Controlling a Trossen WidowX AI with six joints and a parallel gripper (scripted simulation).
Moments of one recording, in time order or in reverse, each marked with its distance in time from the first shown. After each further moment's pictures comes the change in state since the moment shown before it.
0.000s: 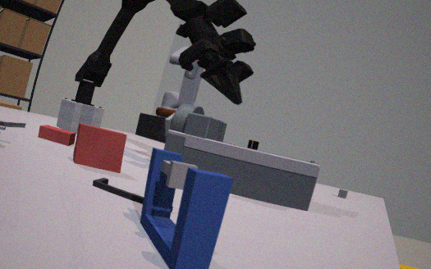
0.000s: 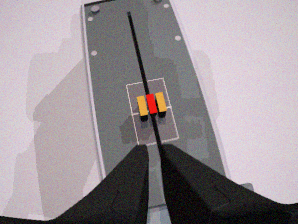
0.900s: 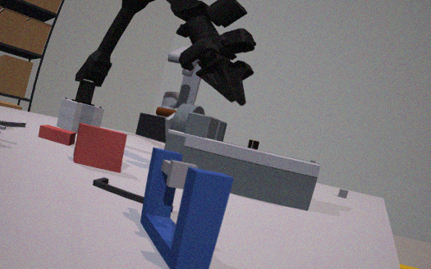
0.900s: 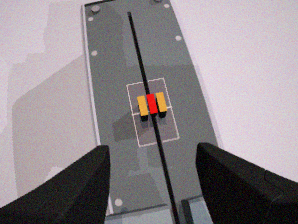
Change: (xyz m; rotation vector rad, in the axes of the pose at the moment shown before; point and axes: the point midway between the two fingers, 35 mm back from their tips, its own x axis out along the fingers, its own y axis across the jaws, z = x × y) arm 0.000 0.000 0.000 0.000 0.000 0.001
